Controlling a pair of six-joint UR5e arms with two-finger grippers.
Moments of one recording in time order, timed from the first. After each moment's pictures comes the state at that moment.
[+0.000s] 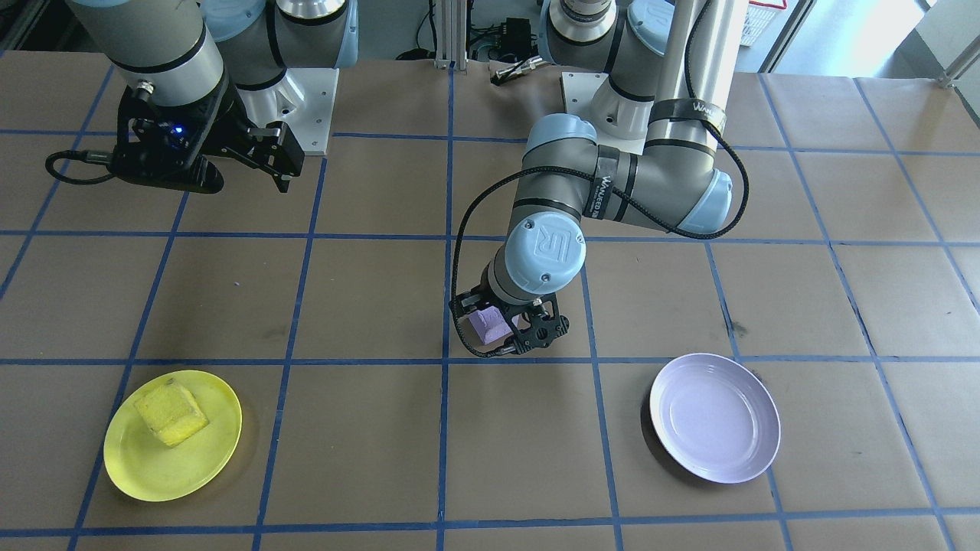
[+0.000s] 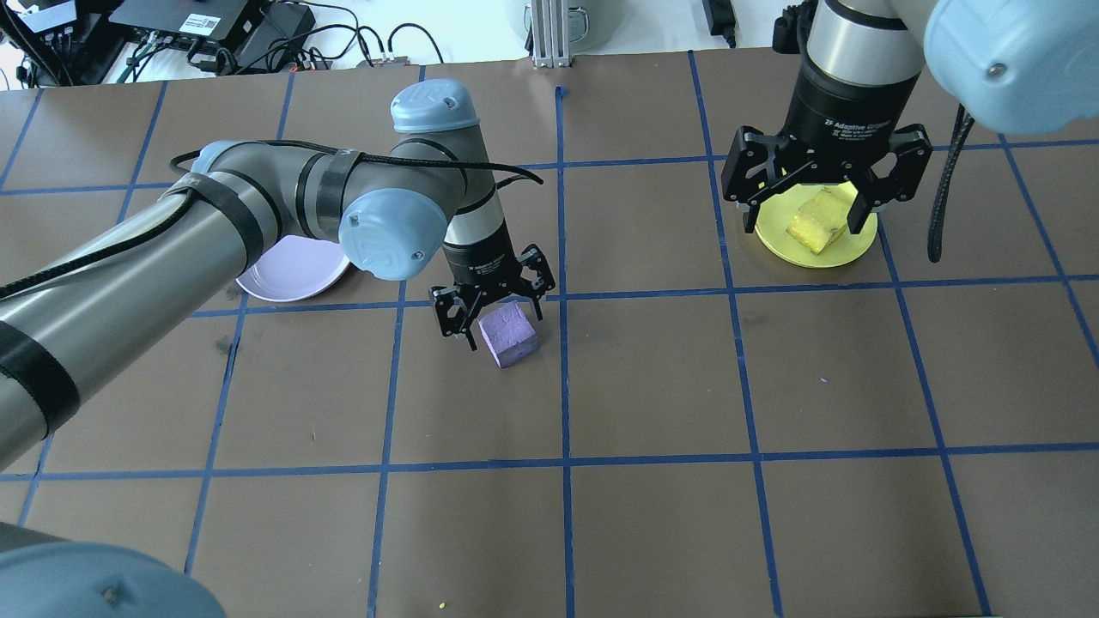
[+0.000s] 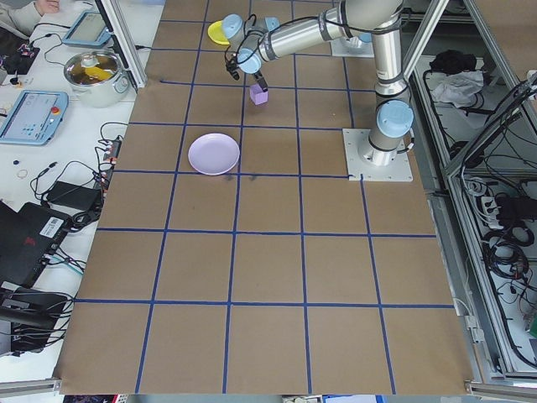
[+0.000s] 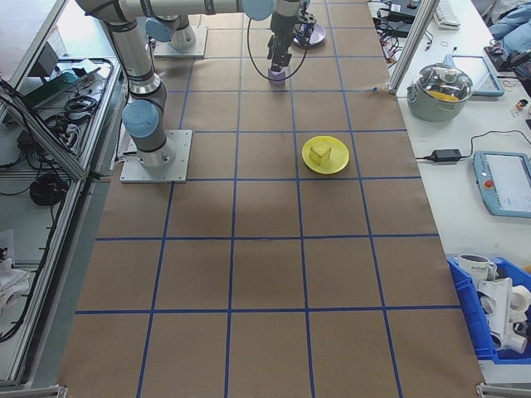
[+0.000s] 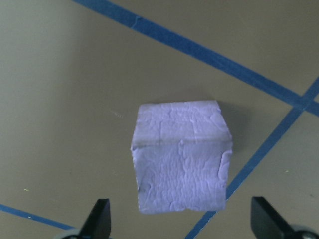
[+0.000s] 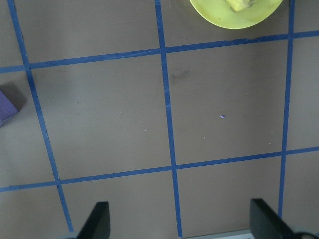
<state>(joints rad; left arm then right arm) -1.81 -2.01 -1.68 -1.32 1.39 -0.66 1.62 -1.53 1.52 -1.40 -1.60 0.16</state>
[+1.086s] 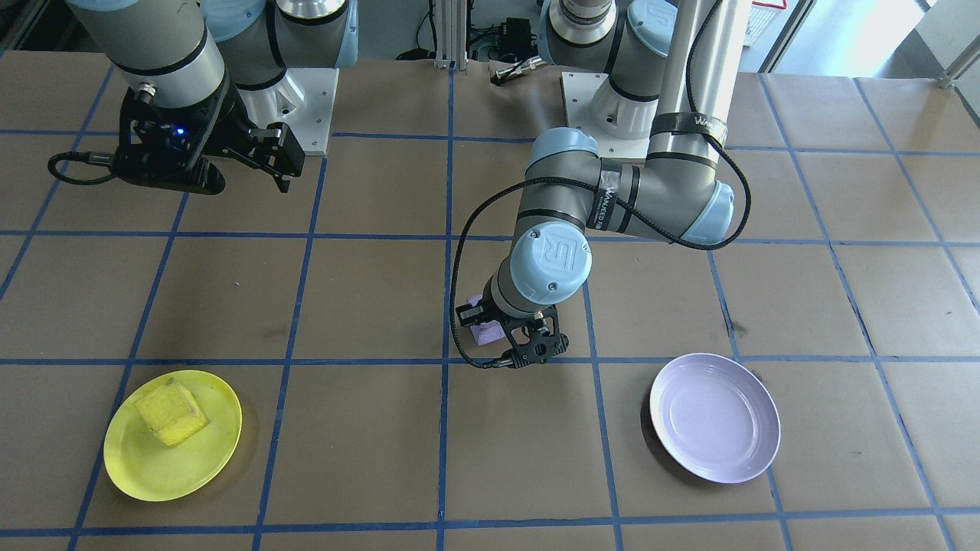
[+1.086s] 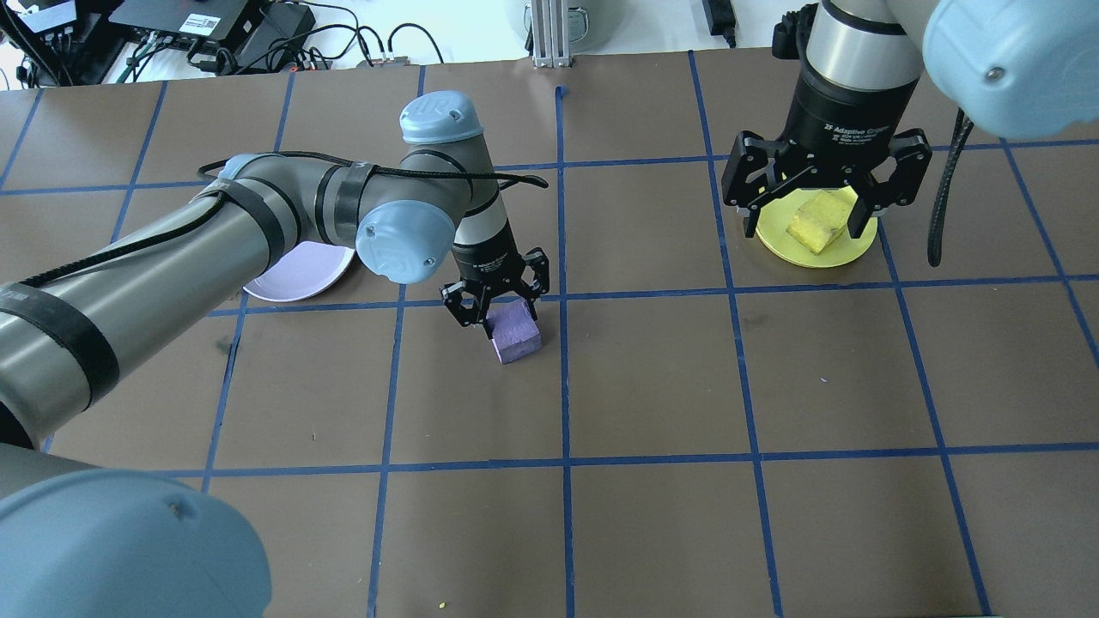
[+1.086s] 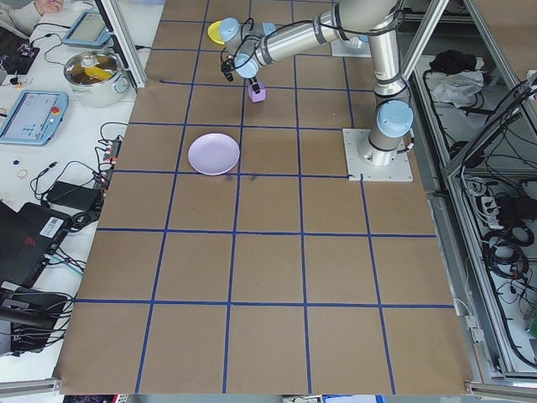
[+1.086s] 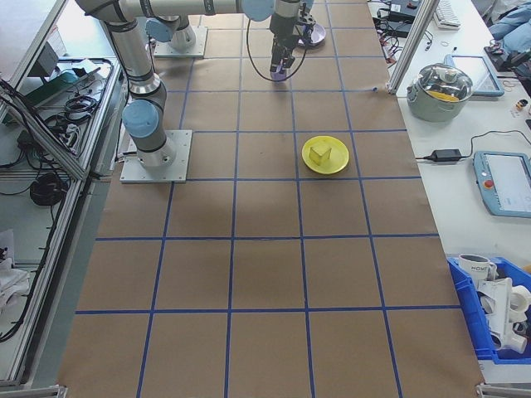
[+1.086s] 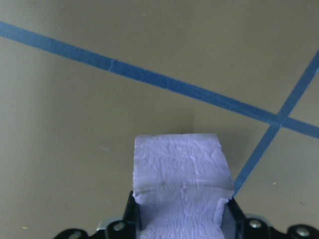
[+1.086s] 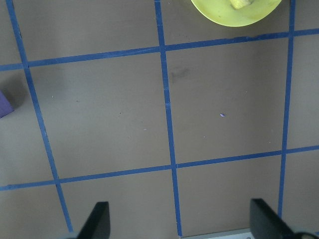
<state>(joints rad) -1.80 -2.03 -1.67 -1.27 1.39 -0.56 1.62 -1.53 1.52 -1.40 -1.61 0.16</state>
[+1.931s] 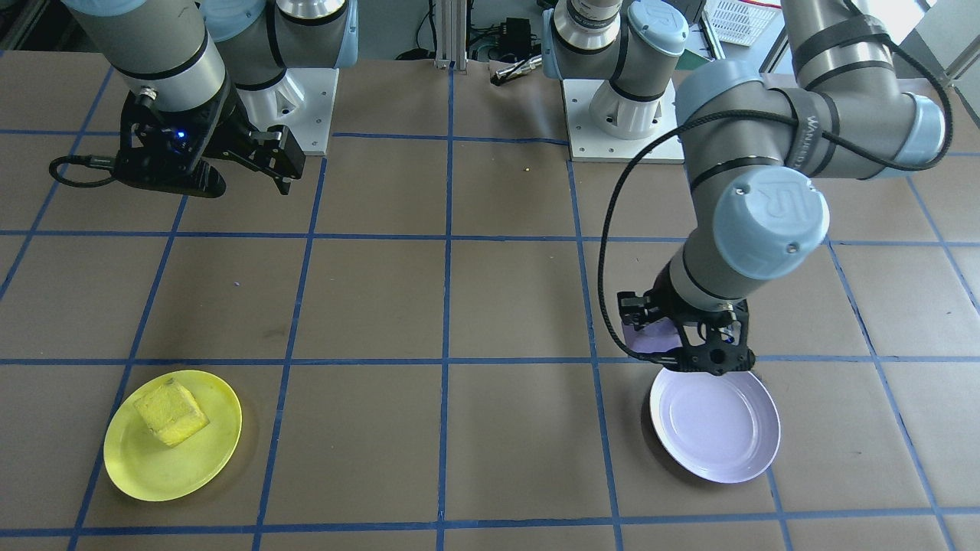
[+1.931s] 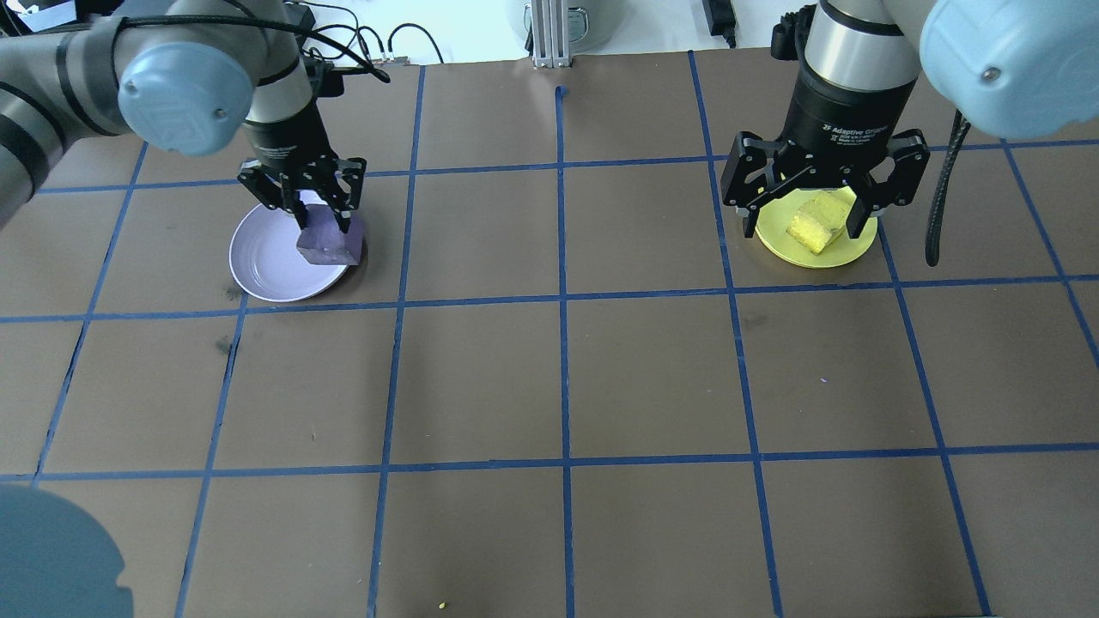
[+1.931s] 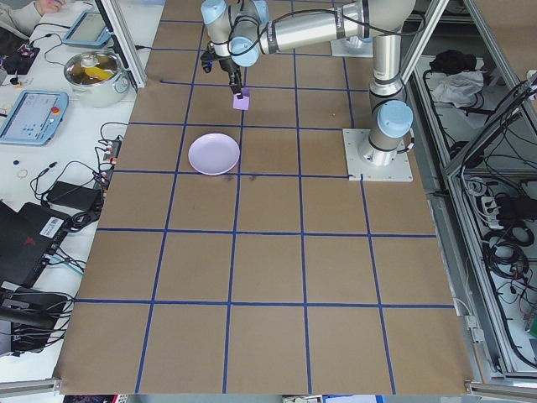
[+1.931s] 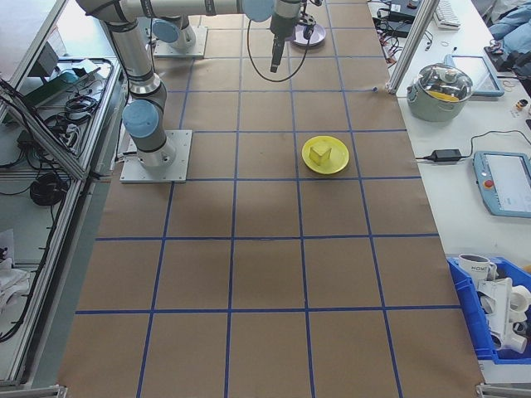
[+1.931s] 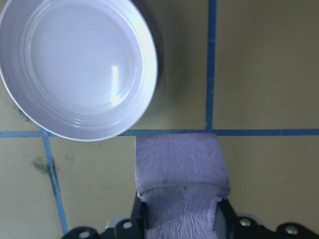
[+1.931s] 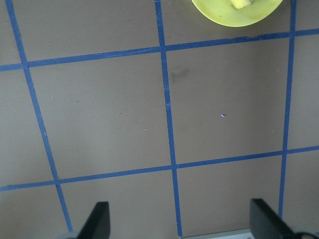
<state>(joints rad) -1.54 -1.91 -1.50 -1.48 1.65 0.02 1.62 -1.53 1.52 -1.40 -1.60 0.16</state>
